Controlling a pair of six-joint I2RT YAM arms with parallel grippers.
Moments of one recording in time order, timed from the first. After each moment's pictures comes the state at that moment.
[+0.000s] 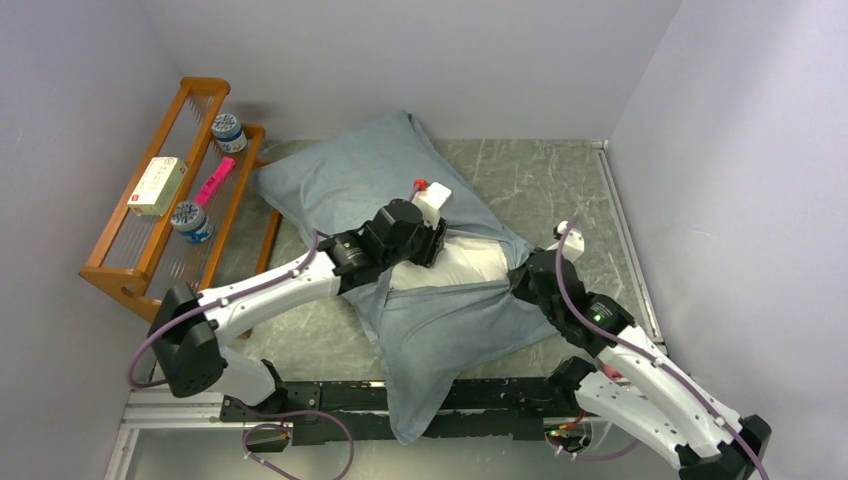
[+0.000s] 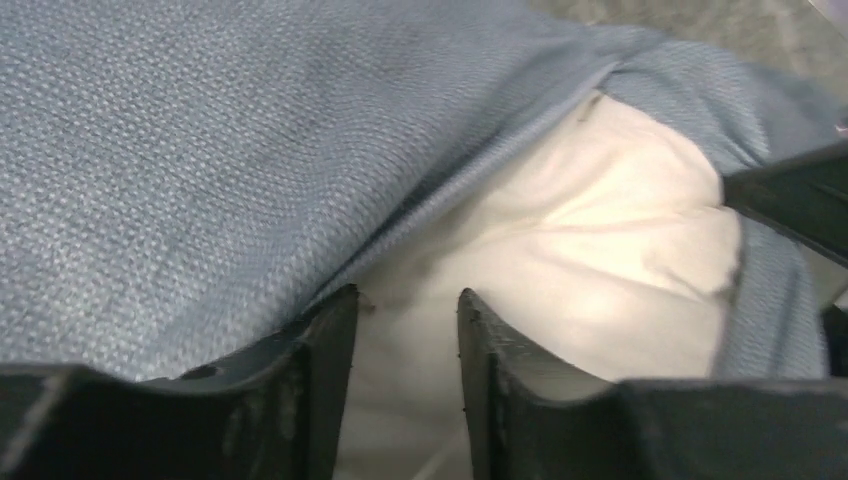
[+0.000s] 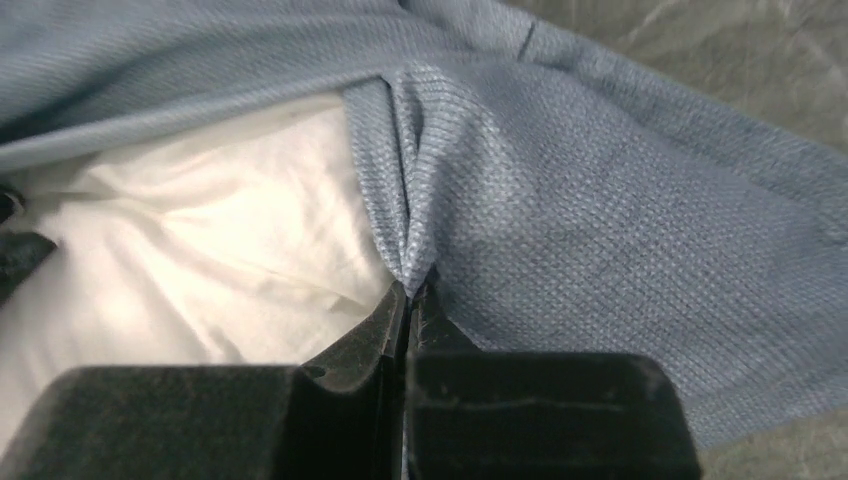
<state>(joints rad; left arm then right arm) -0.93 1.46 1.17 -0.22 -0.21 -0.21 0.65 0.71 0.65 -0.60 0.42 0.84</state>
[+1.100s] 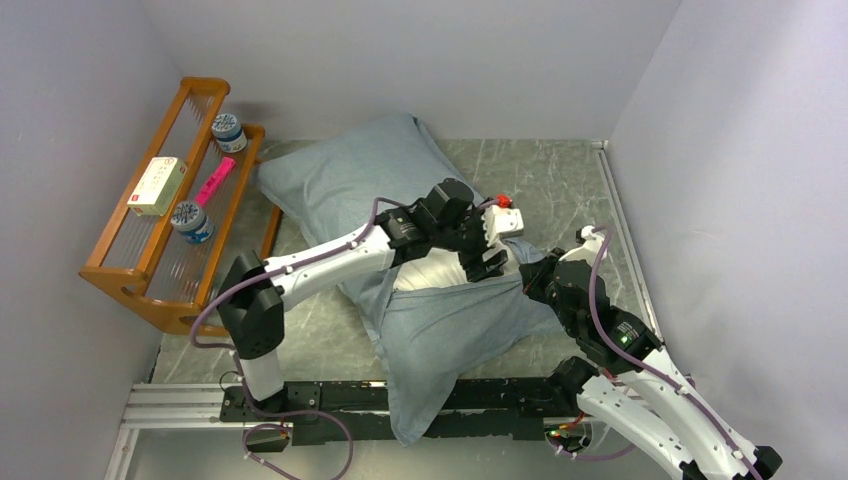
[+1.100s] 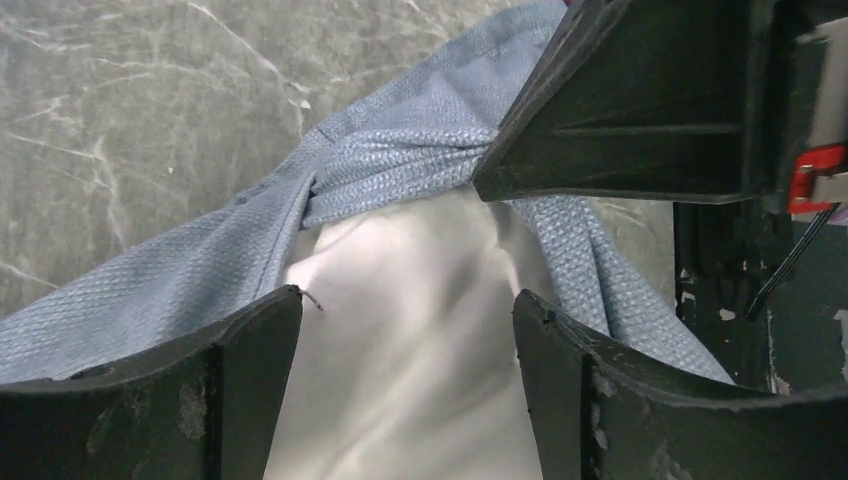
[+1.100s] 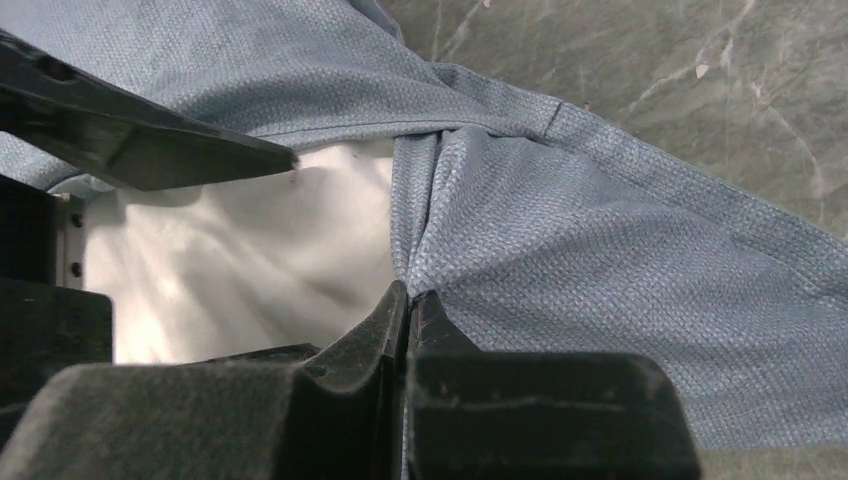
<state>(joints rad) -0.98 1.76 1.54 -0.26 0.41 0.27 0.65 0.51 0.68 -0.62 0.47 0.78</state>
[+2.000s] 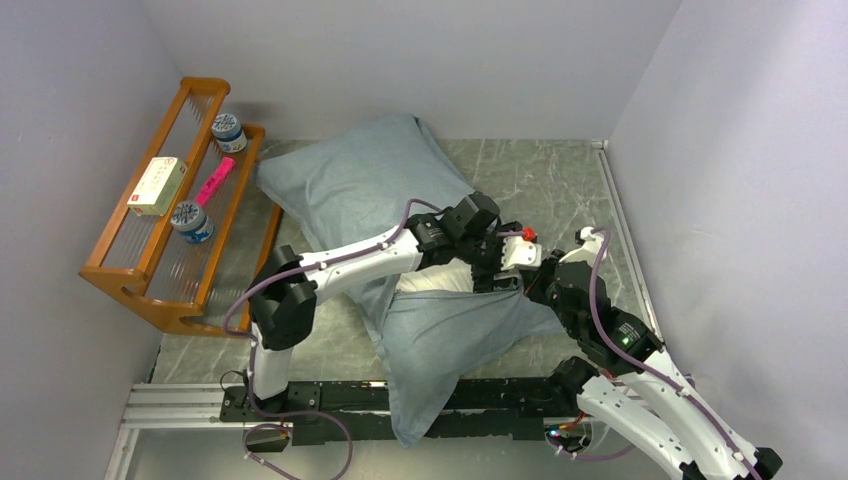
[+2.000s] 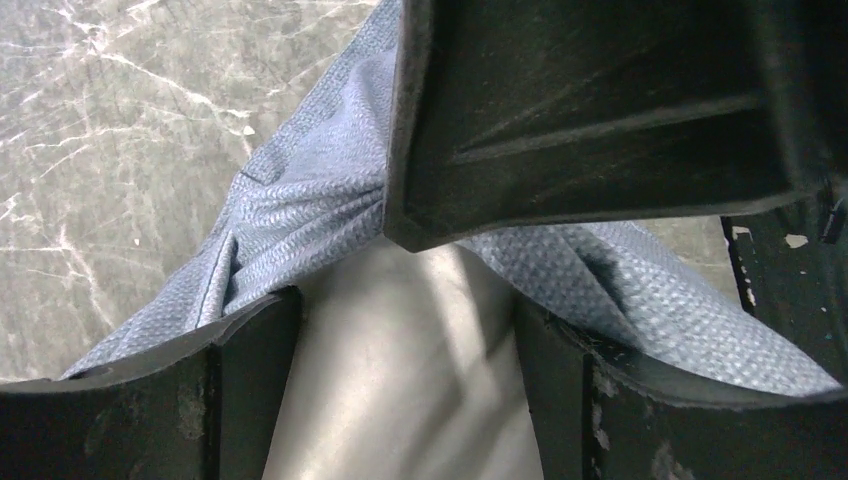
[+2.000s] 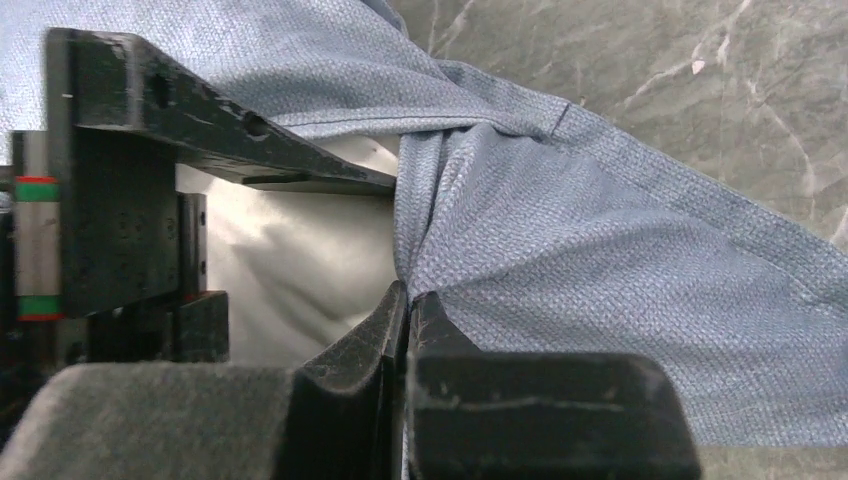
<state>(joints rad) -1.04 1.92 1.67 -0.40 0.46 0.58 0.65 0.50 0.68 -0.64 0.45 0.76</state>
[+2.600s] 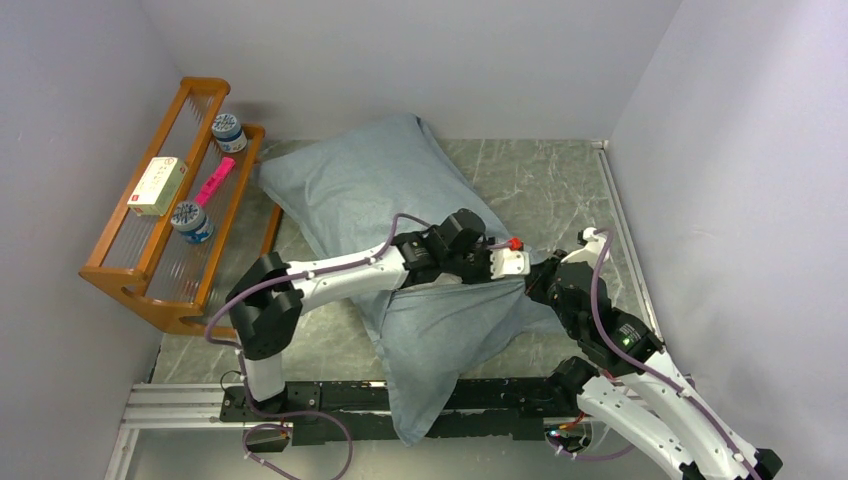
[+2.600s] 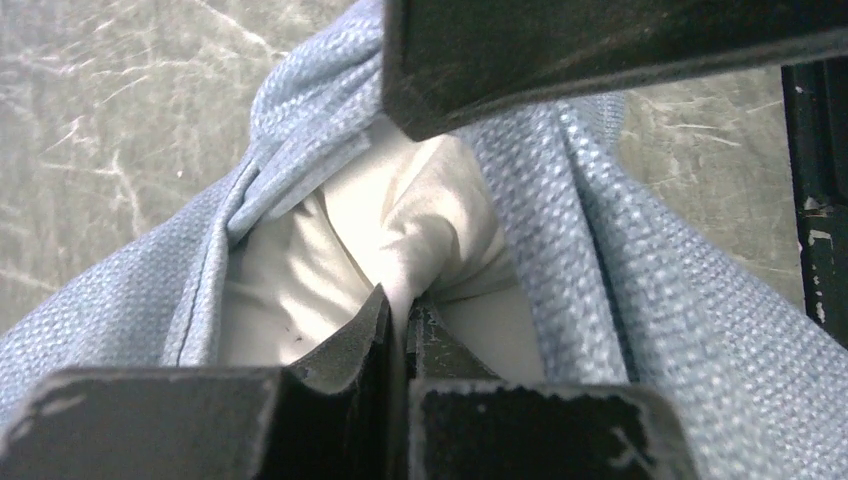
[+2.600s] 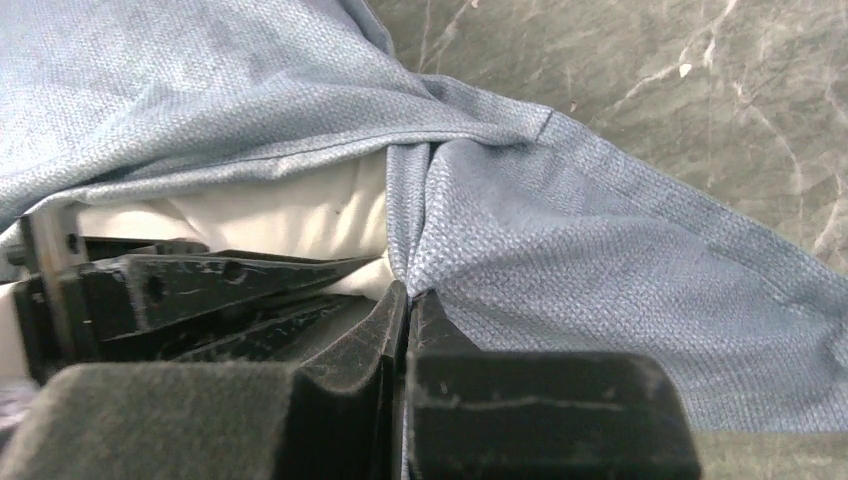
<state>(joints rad) -1.05 1.83 1.44 -0.19 0.29 0.54 0.65 0.50 0.68 -0.64 0.48 0.76</state>
